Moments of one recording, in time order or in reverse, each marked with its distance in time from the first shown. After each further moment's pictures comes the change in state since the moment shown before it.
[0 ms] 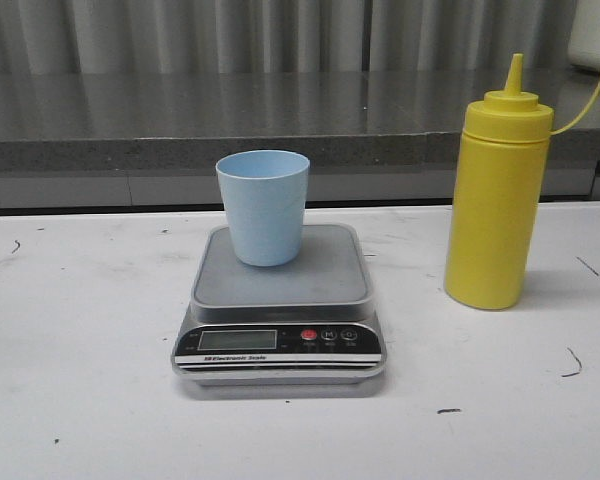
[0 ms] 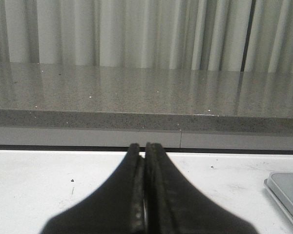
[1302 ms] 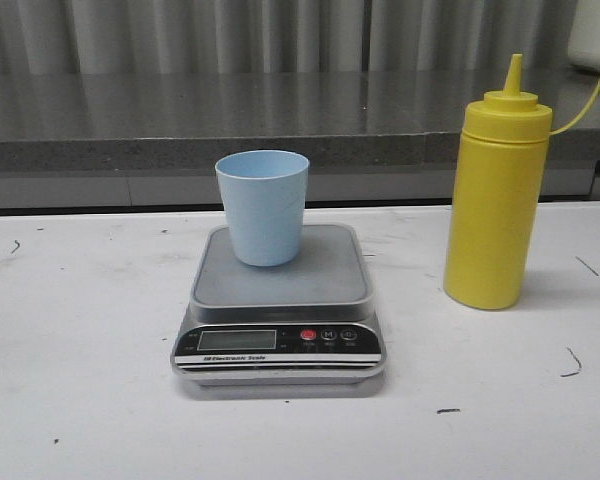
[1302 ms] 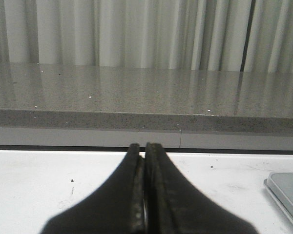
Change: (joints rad) left arm 0.000 0.000 0.000 0.000 0.000 0.000; right arm -0.467 -0.581 0.814 0.118 -0.835 -0.345
